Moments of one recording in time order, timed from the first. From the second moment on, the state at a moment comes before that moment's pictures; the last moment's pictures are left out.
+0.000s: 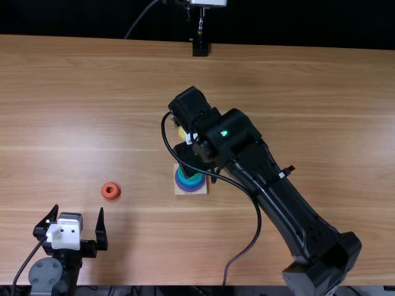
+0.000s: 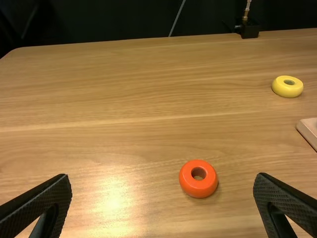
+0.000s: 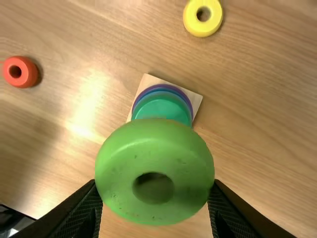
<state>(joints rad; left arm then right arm) -0.03 0.01 0.11 -0.38 0.01 0.03 0.66 1.97 2.05 -1.36 0.00 0.18</state>
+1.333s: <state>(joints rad) -0.03 0.01 0.11 -0.38 0.01 0.03 0.66 1.99 2.09 -1.41 0.00 0.18</state>
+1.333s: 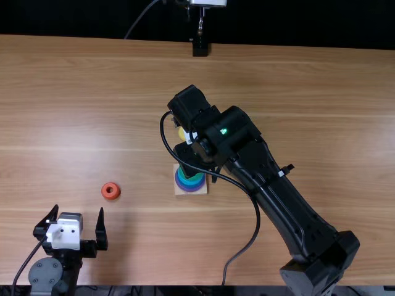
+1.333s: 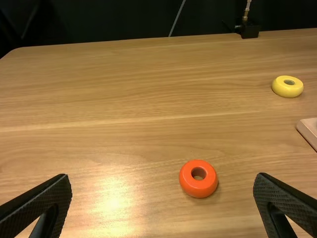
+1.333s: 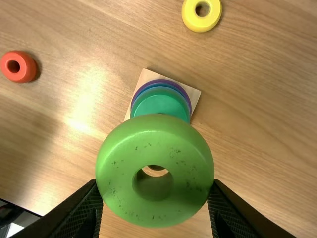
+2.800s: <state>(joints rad) -0.03 0.01 0.11 -0.38 0.01 0.03 0.44 1.81 1.88 -0.97 0.03 0.18</state>
